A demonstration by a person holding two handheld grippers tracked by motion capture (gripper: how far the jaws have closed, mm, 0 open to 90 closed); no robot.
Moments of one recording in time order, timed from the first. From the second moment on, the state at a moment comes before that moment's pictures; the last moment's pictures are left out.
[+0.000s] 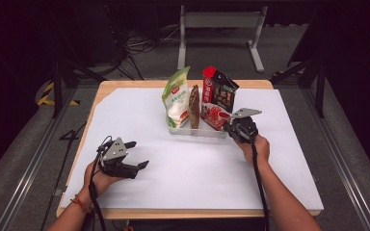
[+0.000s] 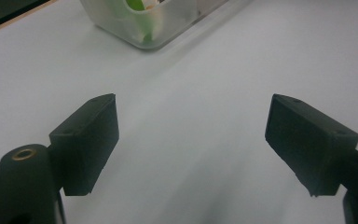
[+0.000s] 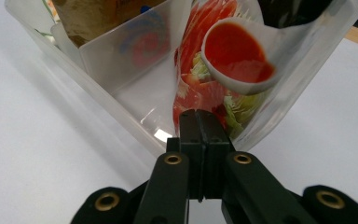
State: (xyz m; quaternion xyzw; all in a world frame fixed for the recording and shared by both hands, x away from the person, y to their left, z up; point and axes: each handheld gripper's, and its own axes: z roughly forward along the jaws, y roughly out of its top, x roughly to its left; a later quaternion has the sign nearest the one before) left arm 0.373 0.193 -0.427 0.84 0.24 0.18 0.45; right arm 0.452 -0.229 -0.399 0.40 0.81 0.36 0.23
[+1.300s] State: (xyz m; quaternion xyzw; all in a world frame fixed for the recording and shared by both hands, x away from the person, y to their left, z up) left arm 0.371 0.188 -0.428 0.85 0.24 0.18 0.44; right arm 0.412 -0.256 -0.364 0.35 0.80 0.40 0.27
